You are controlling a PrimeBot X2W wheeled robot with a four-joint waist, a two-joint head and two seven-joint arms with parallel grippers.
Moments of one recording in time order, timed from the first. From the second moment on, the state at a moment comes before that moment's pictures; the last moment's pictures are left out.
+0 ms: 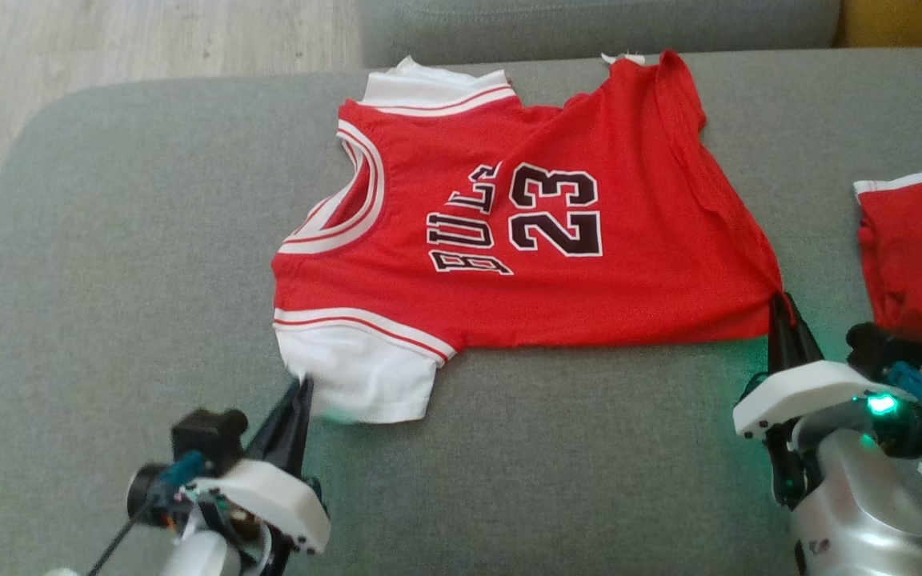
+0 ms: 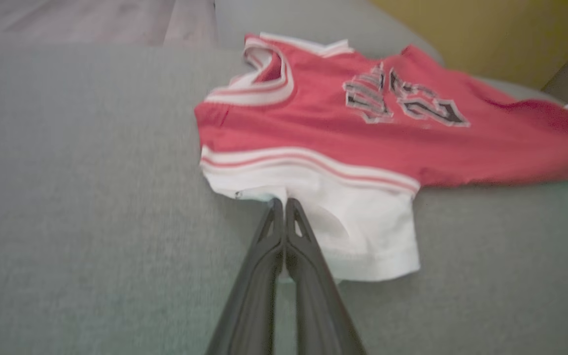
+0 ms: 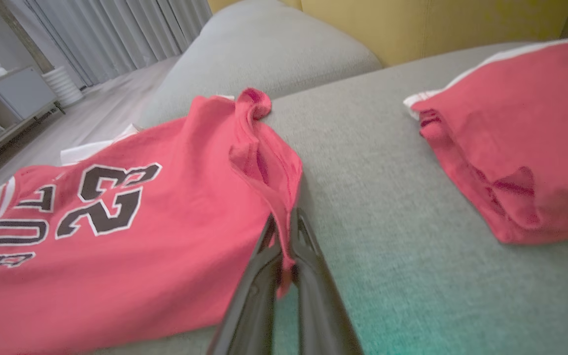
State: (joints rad) left arm -0.11 0.12 -0.26 0.38 -0.30 -0.11 0.08; right arm -0.40 -0.05 -0.11 0.86 0.18 0.13 -0.25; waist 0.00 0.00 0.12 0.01
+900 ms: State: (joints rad) left arm -0.36 0.11 -0.04 -0.30 -0.52 -0.04 -0.07; right arm -0.44 -0.10 0.02 0.07 0.21 0.13 -0.06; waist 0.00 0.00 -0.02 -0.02
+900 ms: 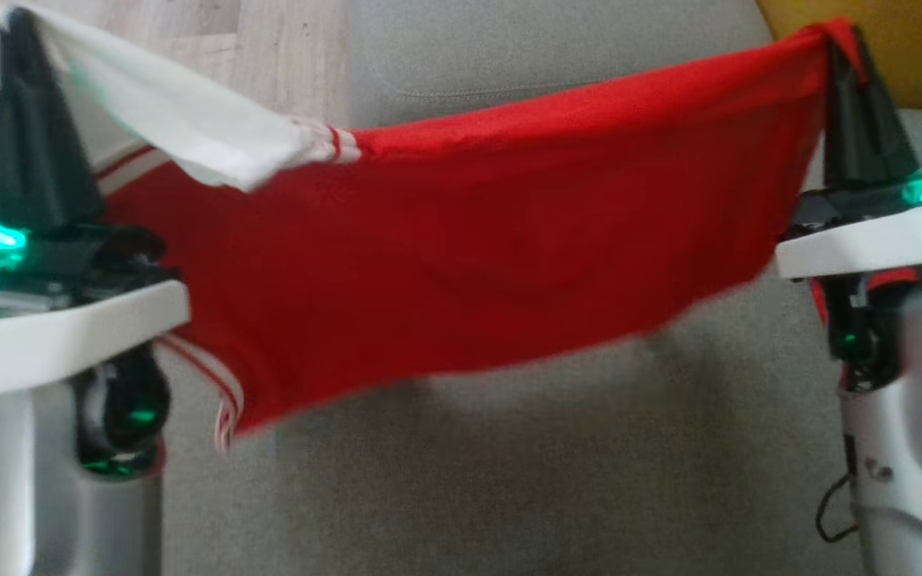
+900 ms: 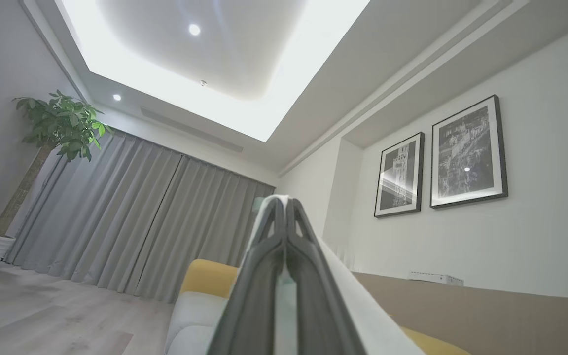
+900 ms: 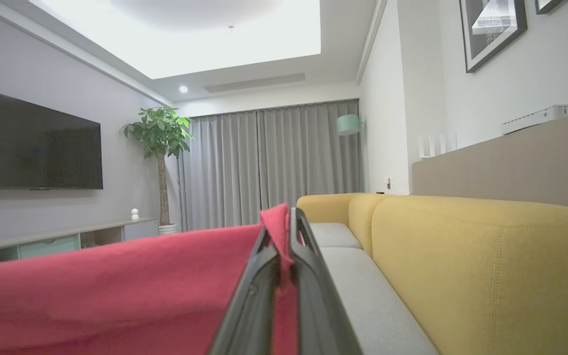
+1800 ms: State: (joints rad) left arm -1.30 0.28 -0.06 0.55 -0.50 -0.11 -0.06; right arm -1.31 -0.22 -0.03 0.68 0.02 0.13 -0.04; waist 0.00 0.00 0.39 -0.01
